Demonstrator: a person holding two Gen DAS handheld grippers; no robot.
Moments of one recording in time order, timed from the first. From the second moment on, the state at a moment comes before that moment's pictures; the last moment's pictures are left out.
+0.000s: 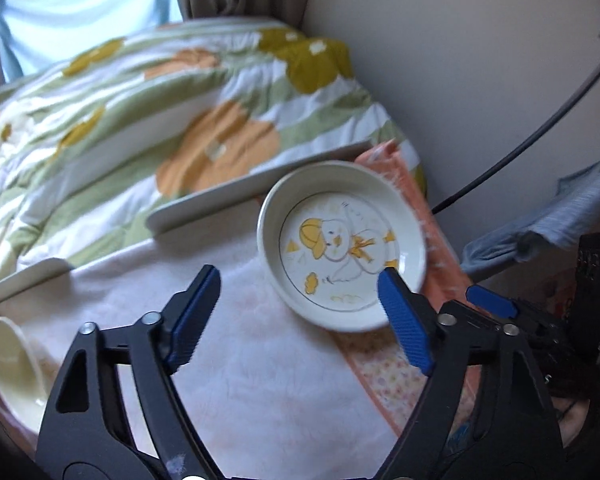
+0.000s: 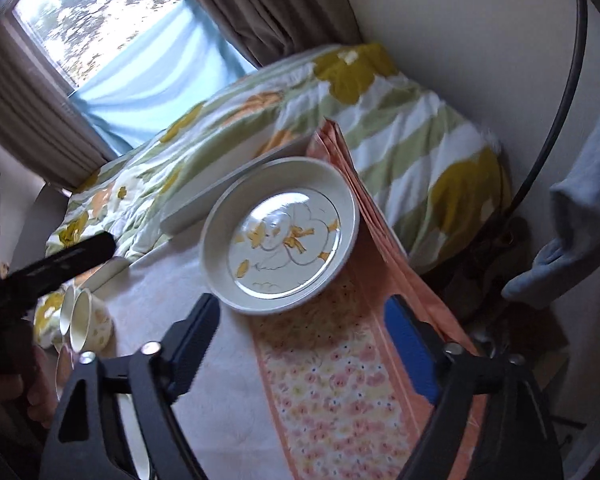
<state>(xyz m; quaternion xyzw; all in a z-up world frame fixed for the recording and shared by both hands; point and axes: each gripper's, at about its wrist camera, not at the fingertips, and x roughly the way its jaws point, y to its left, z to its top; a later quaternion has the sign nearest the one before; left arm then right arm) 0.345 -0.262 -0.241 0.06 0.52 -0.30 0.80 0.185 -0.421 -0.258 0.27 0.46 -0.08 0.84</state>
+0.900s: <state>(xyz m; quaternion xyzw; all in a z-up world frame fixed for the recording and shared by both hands) 0.415 -0.301 -0.326 0.08 0.57 -0.27 0.77 0.242 -0.448 -0.314 0.30 0.49 -0.12 0.81</state>
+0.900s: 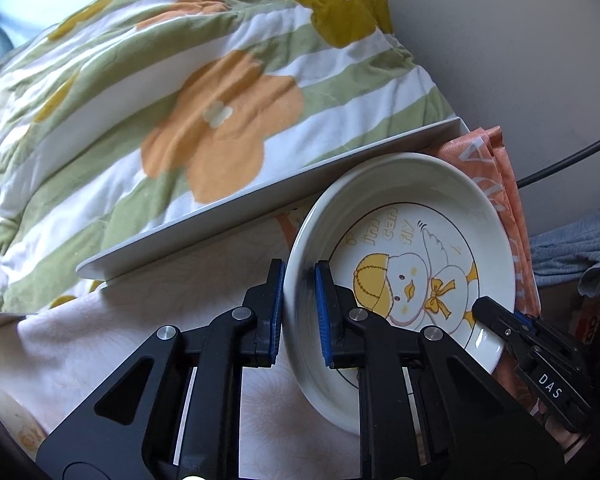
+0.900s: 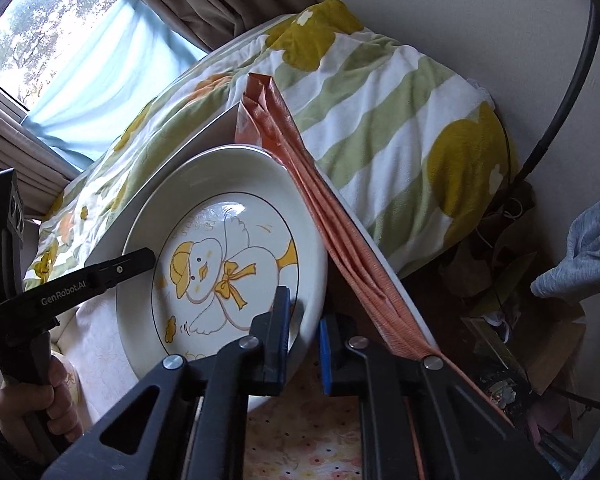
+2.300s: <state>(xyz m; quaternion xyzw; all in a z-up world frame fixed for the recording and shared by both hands) 0.224 -0.106 -0.200 0.00 0.48 -0.19 0.86 0.150 -0.311 -0.200 0.19 0.43 0.00 0.88</state>
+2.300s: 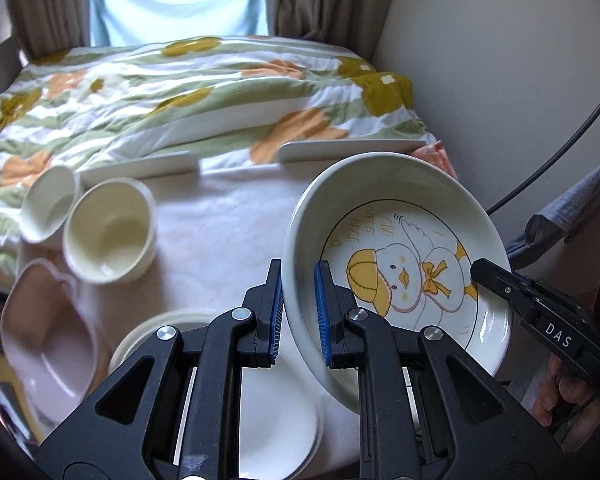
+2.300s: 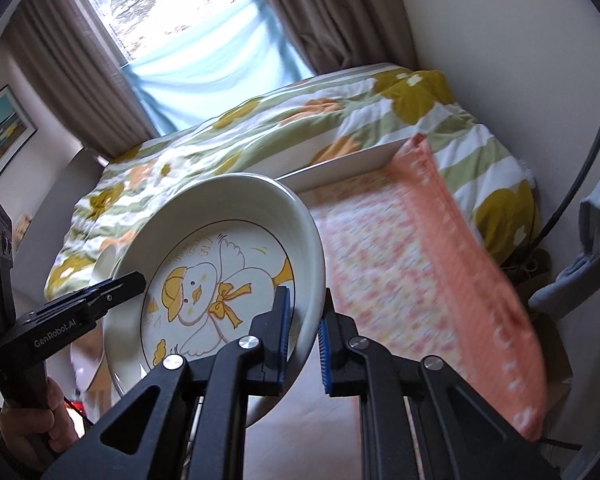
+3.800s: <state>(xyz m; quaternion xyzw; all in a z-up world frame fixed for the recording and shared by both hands) 0.154 0.019 -0.308 -0.01 0.53 -0.05 0.84 0.152 -0.171 -0.285 0.07 0.50 0.13 0.85</state>
